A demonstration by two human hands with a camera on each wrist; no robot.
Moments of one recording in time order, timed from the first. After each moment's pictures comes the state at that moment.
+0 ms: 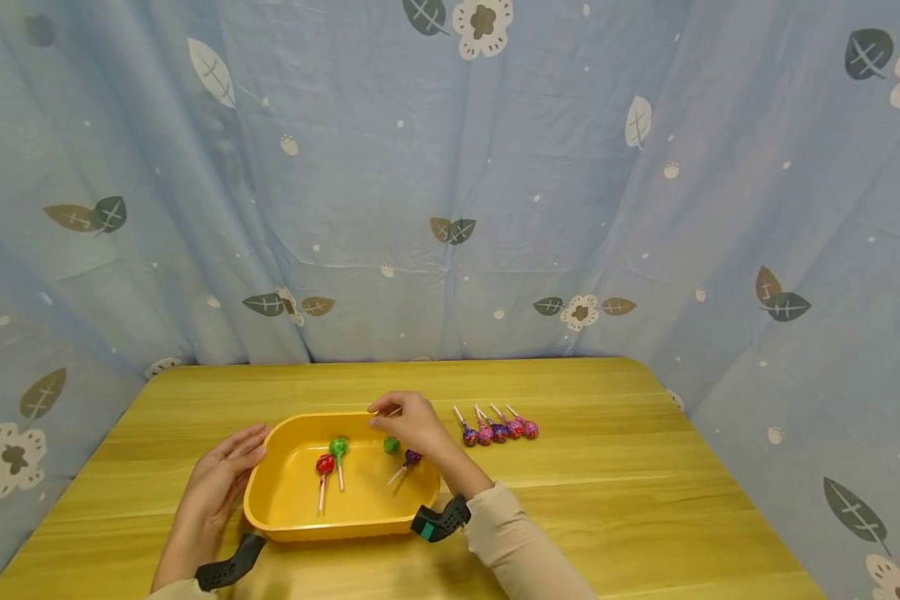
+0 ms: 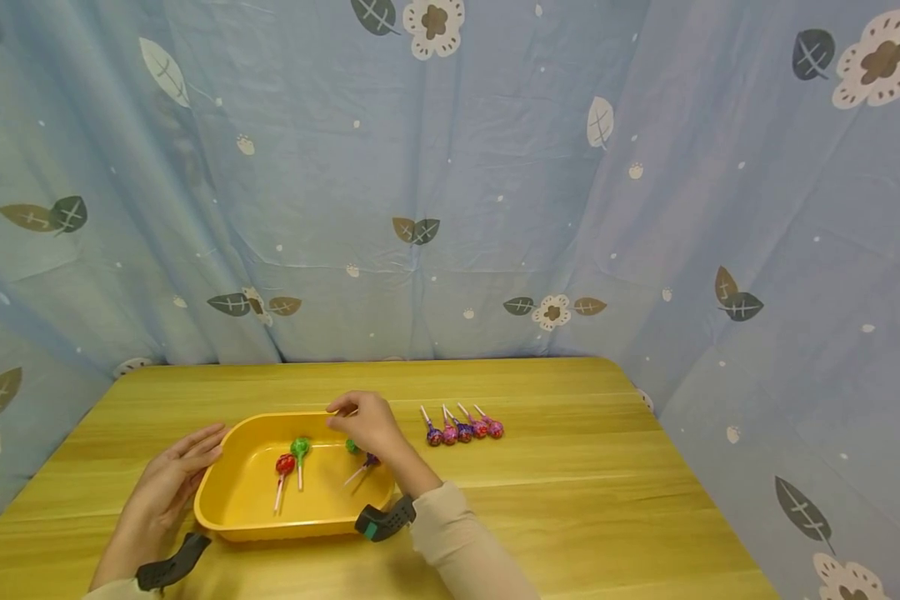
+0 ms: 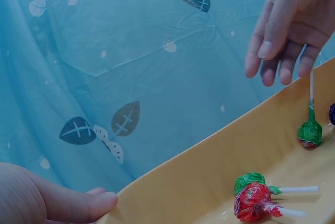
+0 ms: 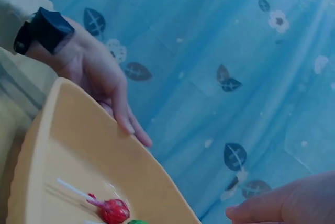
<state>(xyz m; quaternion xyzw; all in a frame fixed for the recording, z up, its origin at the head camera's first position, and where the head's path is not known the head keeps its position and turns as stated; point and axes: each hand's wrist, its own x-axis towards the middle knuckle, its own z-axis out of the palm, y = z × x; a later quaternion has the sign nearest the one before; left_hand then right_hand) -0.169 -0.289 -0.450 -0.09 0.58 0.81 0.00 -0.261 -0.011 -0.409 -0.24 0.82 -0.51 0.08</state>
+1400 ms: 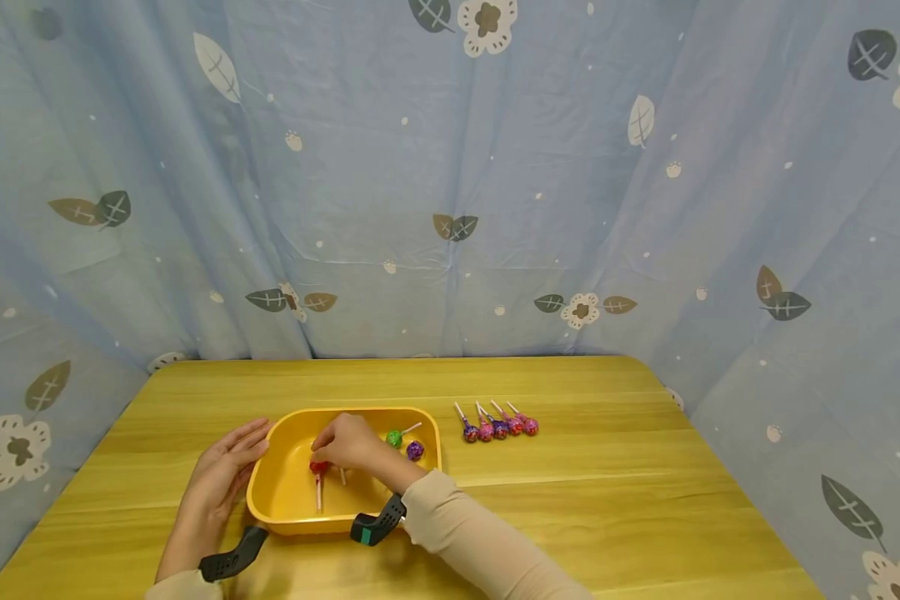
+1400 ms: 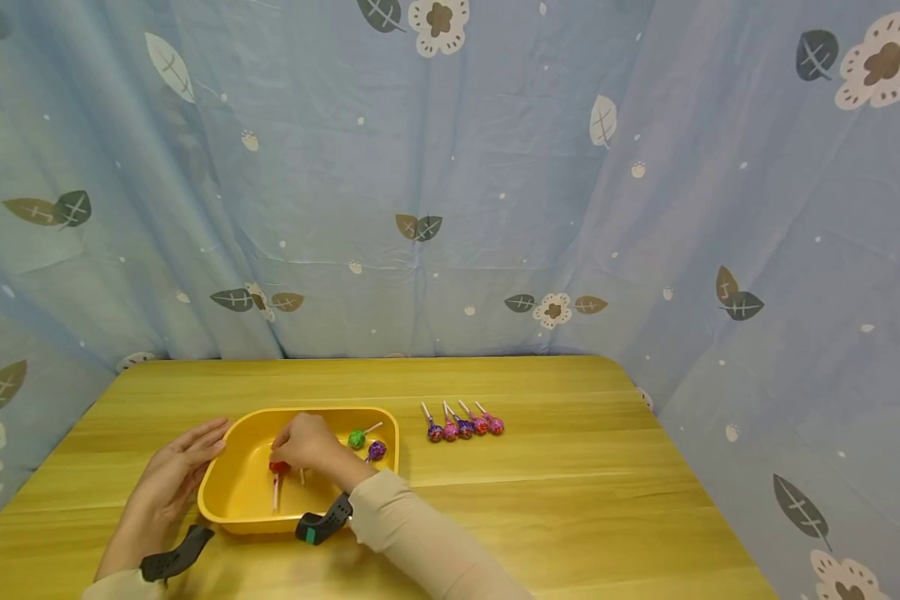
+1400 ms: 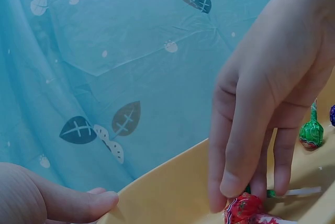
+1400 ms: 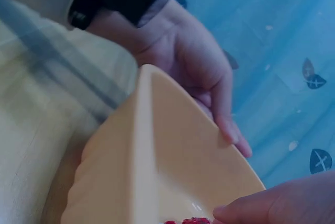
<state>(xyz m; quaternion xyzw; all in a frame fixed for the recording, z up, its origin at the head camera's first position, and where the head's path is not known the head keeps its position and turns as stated) -0.168 -0.288 -0.450 -0.08 0.60 0.79 -0.01 -0.246 -0.098 -0.432 -0.26 0.90 -0.33 0.14</state>
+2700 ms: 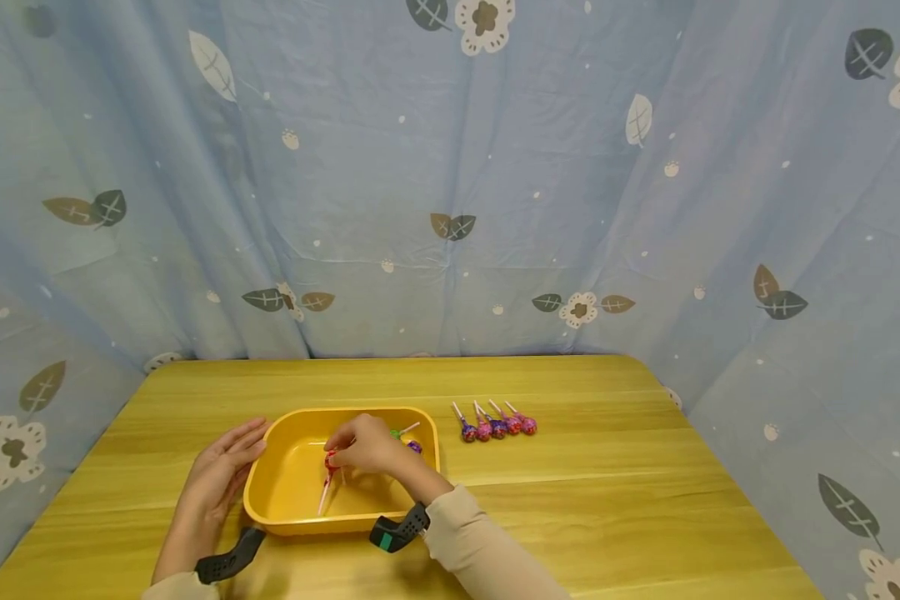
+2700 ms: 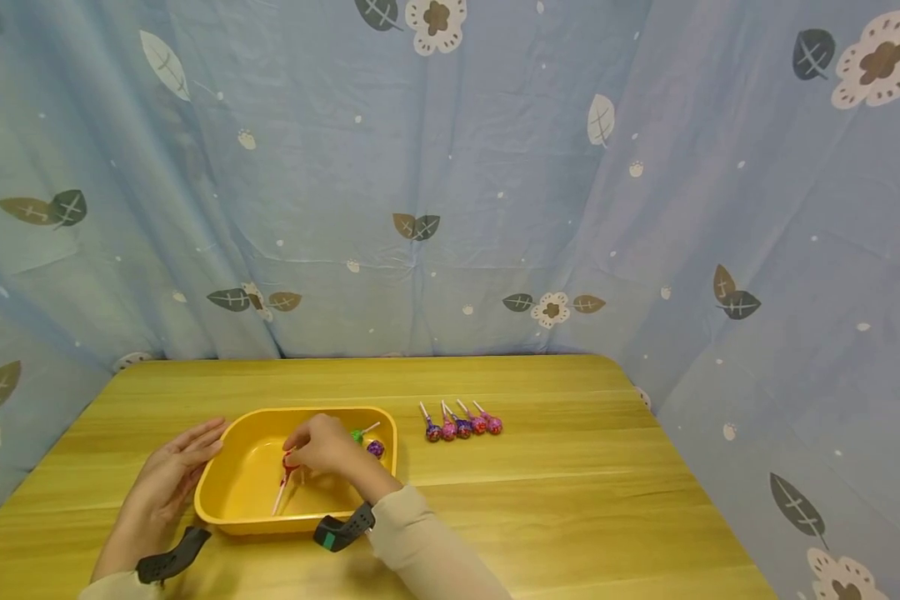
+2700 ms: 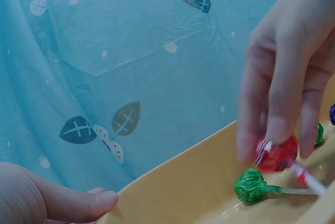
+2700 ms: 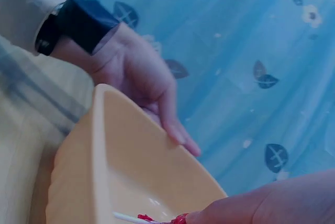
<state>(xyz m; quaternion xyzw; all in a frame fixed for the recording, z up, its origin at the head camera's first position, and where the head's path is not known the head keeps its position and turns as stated) -0.168 -0.289 -0.449 -0.09 0.59 0.80 0.00 -0.245 -0.061 -0.427 -0.30 0.86 -0.38 0.15</state>
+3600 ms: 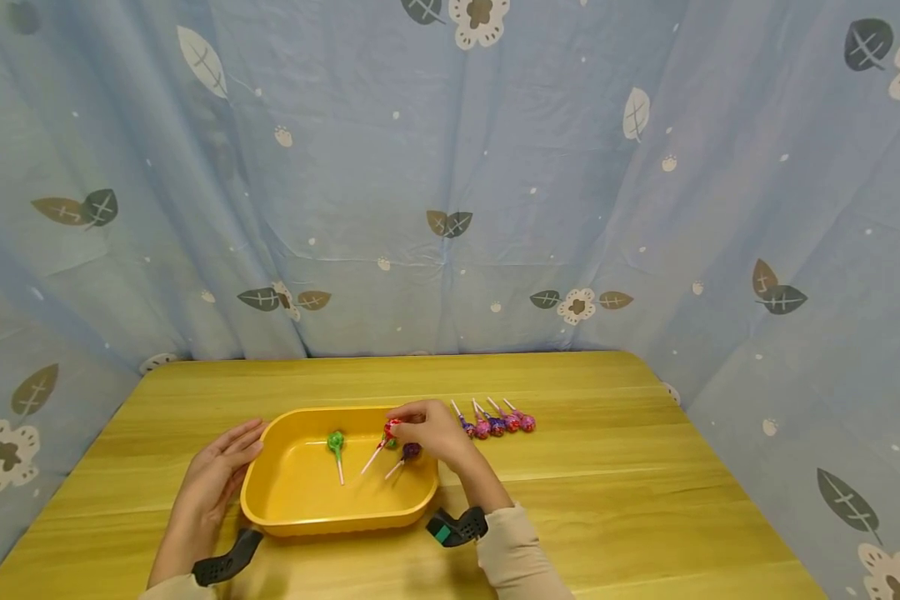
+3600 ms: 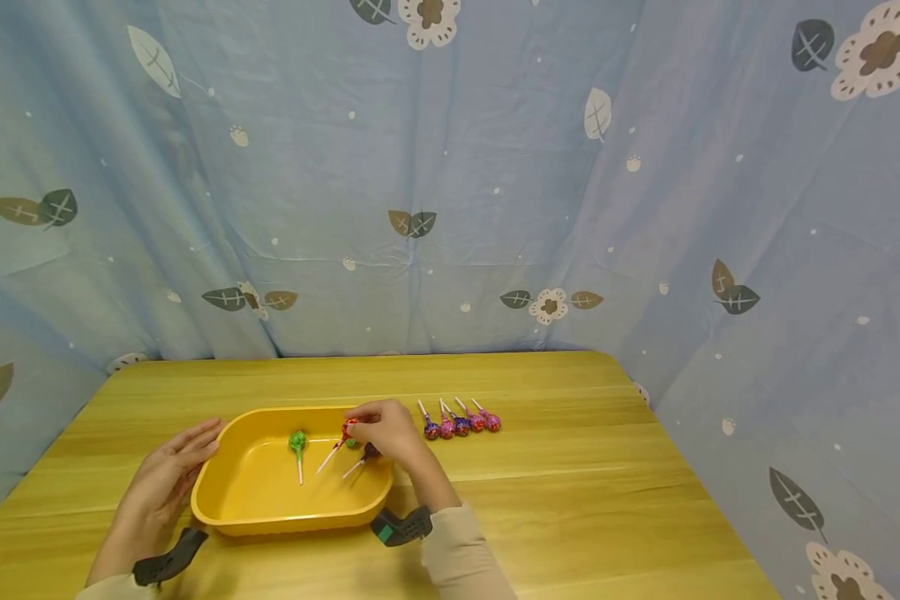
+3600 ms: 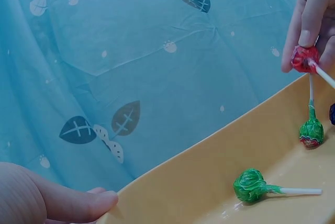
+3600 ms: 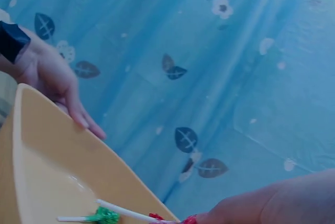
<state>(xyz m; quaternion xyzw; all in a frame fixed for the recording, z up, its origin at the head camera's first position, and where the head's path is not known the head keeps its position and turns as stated) -0.169 -0.289 -0.448 -0.09 0.59 0.80 0.01 -0.253 0.025 -0.415 -0.19 0.79 -0.56 0.14</state>
